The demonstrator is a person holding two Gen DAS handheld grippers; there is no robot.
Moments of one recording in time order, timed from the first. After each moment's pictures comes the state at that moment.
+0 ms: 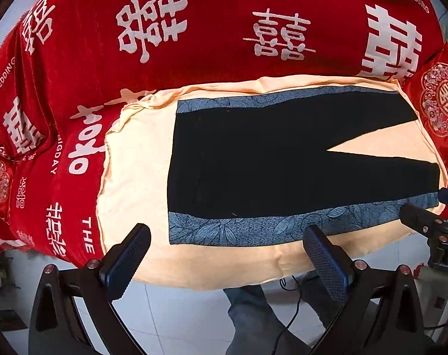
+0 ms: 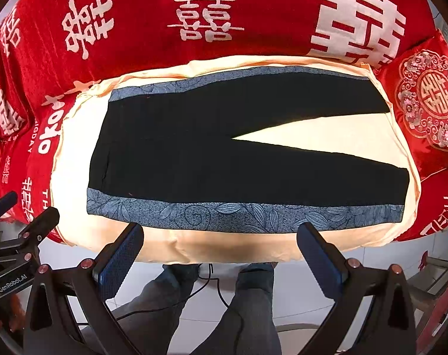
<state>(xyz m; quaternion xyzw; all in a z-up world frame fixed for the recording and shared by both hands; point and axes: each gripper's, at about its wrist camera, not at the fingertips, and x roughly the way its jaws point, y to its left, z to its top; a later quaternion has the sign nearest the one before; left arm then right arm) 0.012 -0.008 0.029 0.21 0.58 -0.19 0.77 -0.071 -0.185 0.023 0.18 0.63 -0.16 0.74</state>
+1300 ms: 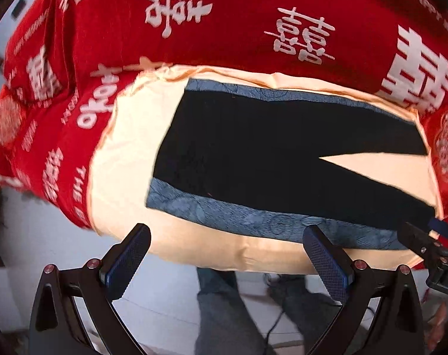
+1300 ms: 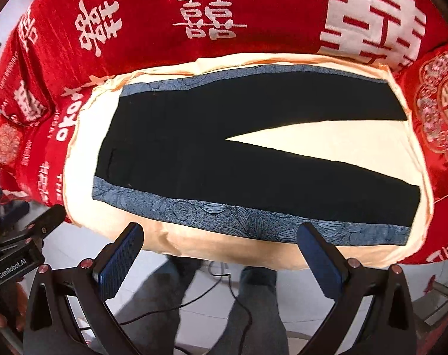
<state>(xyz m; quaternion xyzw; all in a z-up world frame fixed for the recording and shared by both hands) -0.025 -0.044 0.029 0.11 0.62 -0.09 0.77 -0.091 -0.255 0.013 0.21 0.63 -0.07 0.74</state>
